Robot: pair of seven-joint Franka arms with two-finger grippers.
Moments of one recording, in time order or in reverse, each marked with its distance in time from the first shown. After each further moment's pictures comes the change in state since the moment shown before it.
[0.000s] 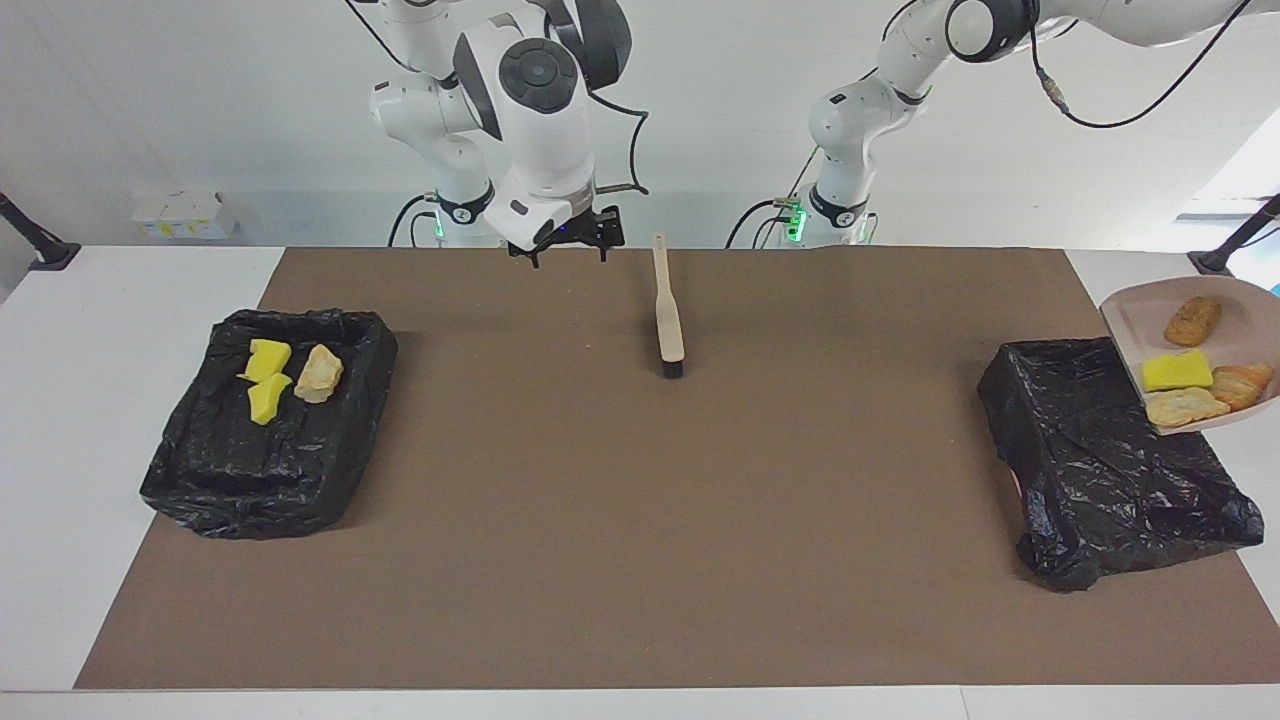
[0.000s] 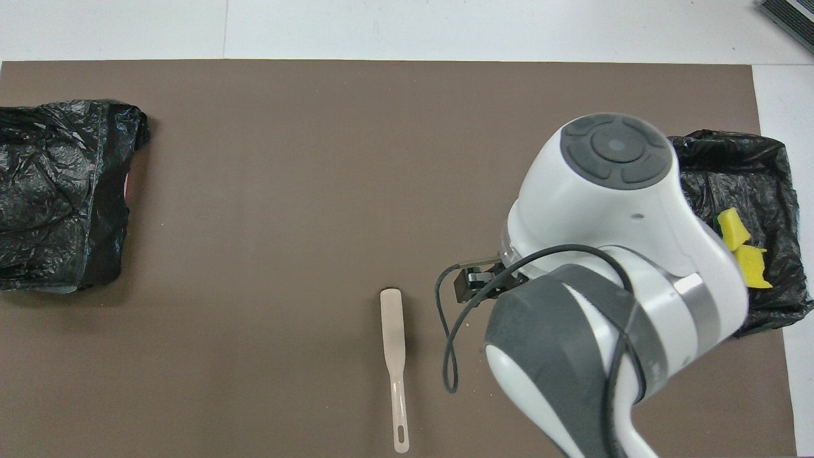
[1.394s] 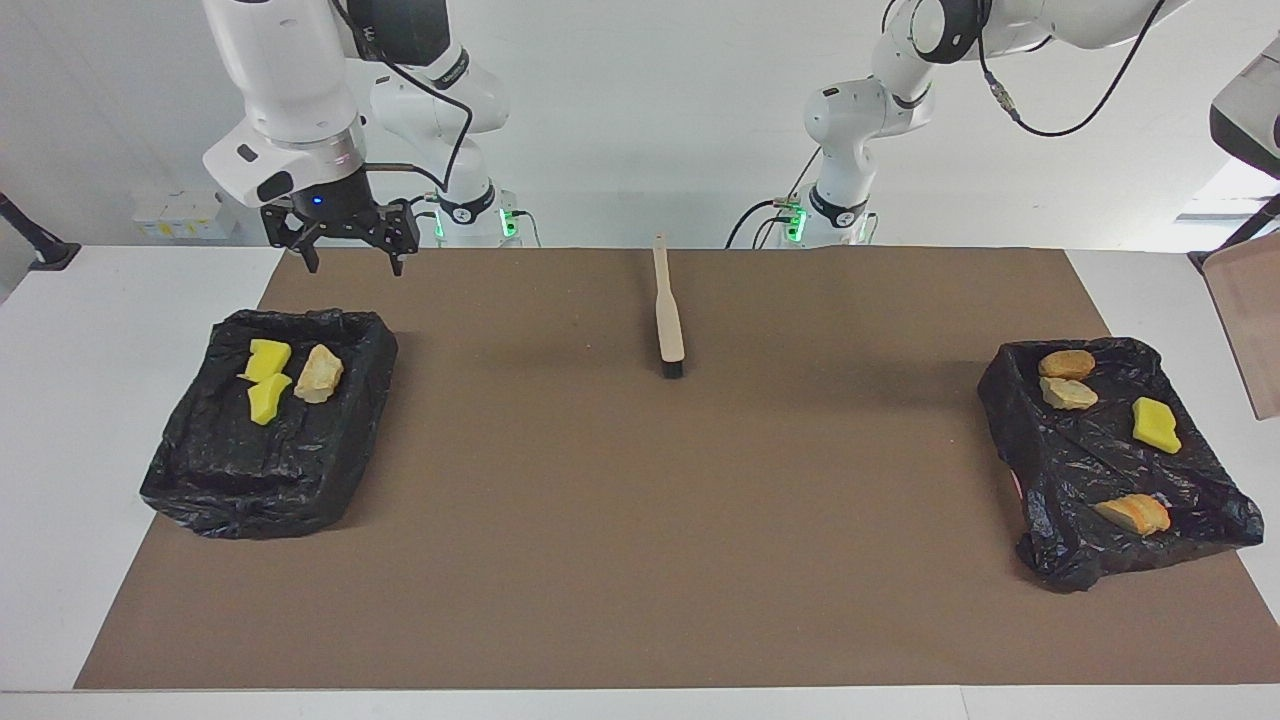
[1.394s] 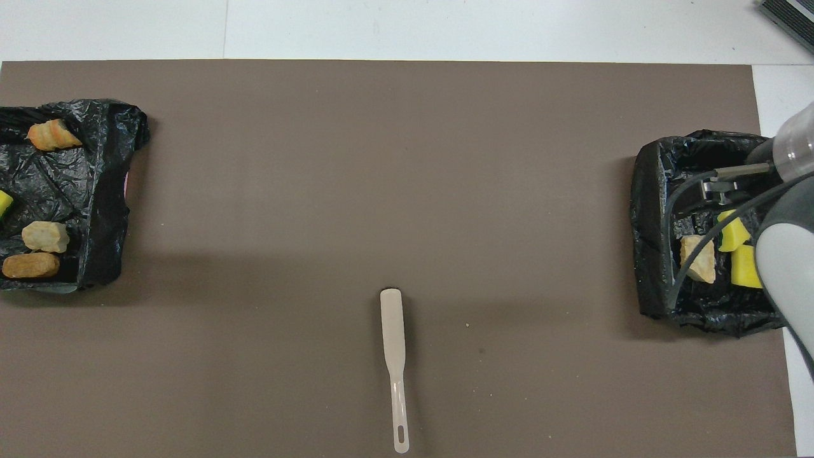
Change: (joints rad) left arm -0.288 -0.002 -0.008 0.049 0.703 -0.127 -0.160; right arm -0.176 -0.026 -0.173 0.168 -0.222 -0.018 -0.228
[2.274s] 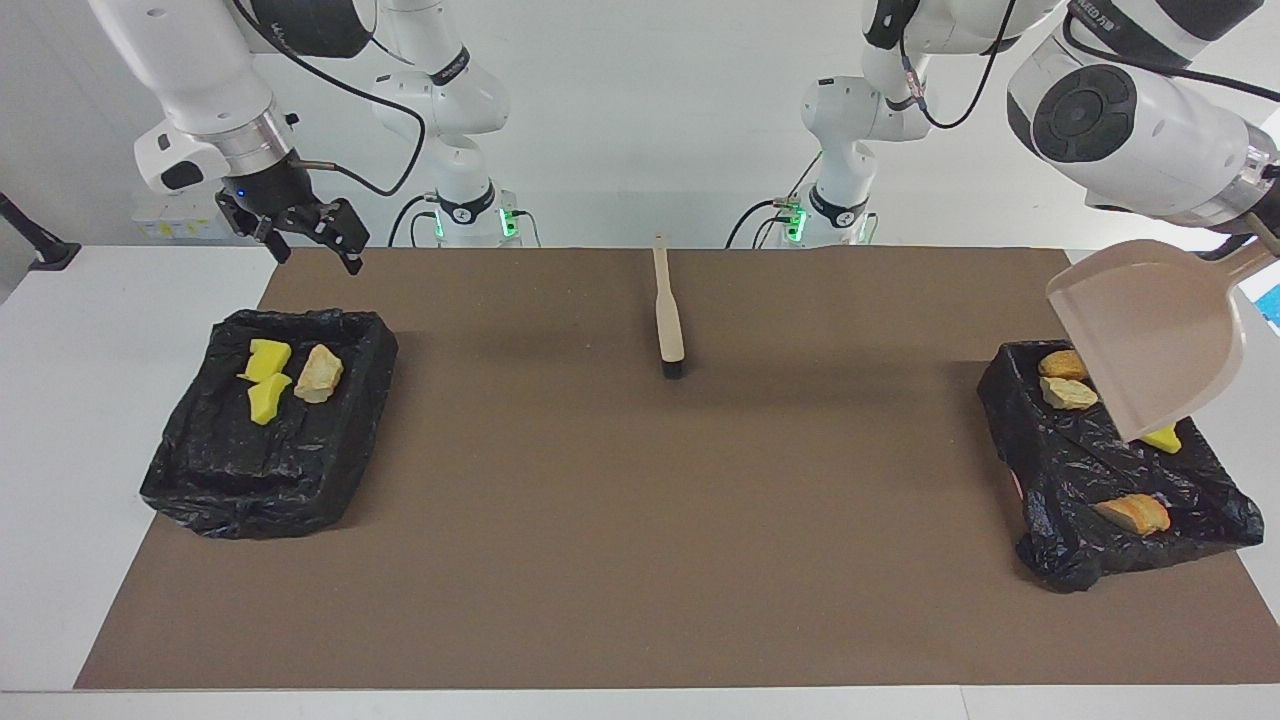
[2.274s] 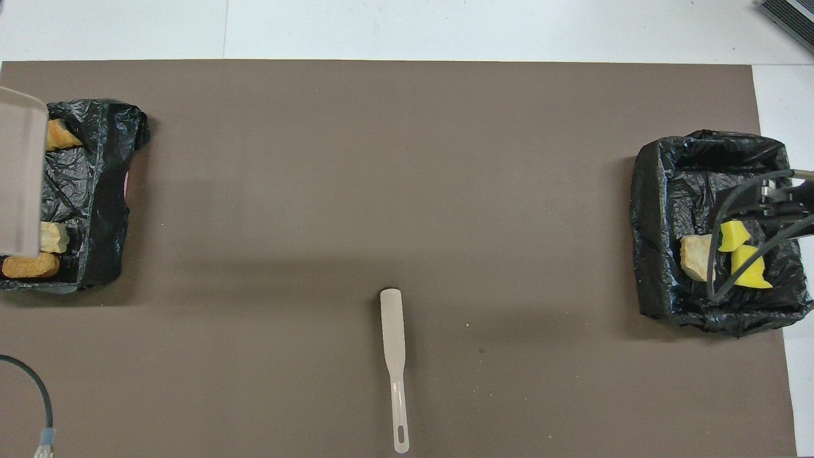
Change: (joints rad) left arm -0.329 -0.036 -0.013 -0.007 -0.099 -0.386 -0.374; right arm -0.055 -0.105 -0.079 -0.155 0.128 0.082 0.061
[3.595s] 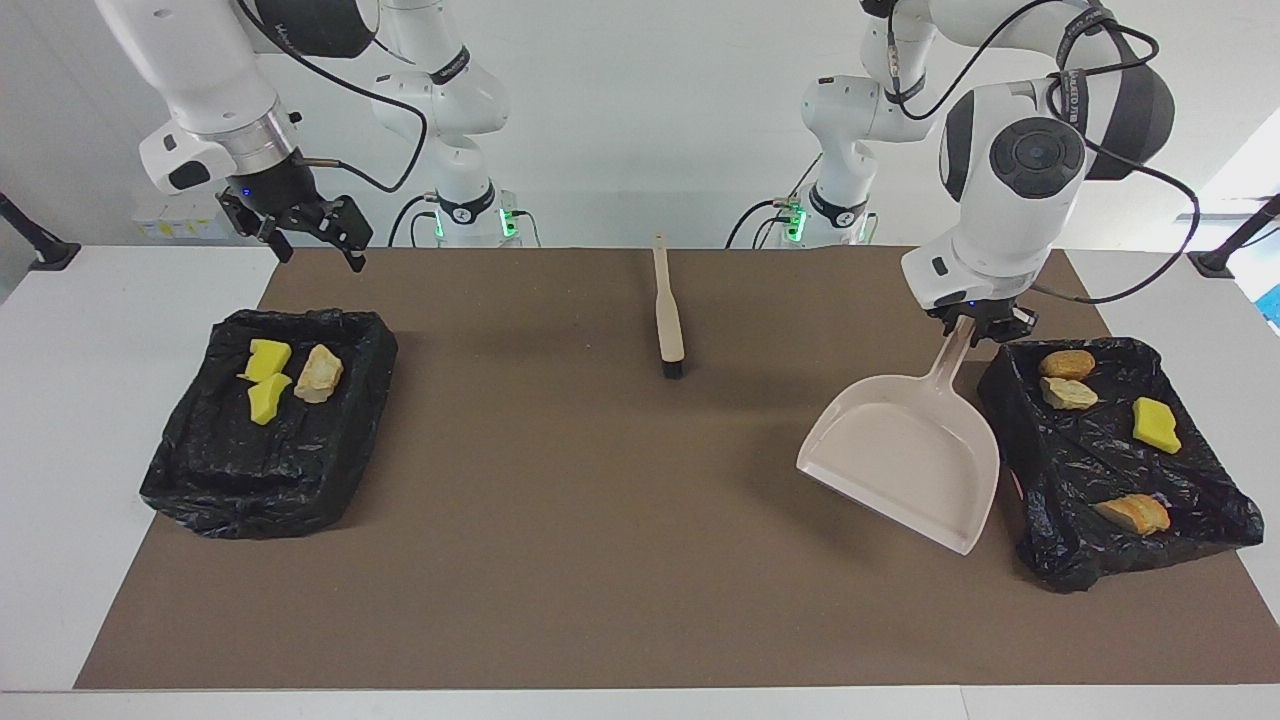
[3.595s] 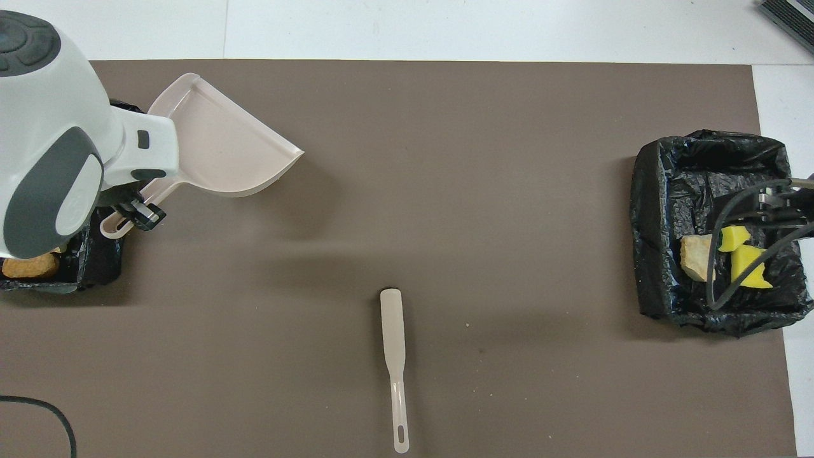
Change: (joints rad) left arm -0.048 -0.130 -0.006 -0.381 -0.877 0.185 -1.185; right arm -0.006 -0.007 0.008 -0.014 0.001 0.005 -0.025
